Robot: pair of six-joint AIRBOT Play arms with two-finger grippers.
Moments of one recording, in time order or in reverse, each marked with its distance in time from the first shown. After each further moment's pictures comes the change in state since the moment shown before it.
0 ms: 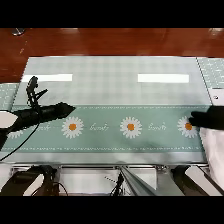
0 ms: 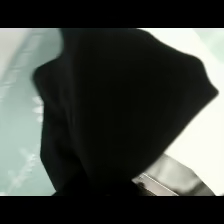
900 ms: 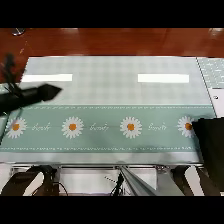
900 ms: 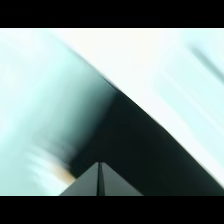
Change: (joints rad) left arm 0.128 -0.049 0.309 -0.006 -0.076 0.095; right arm 0.260 0.205 -0.194 0.062 -0.506 -0.101
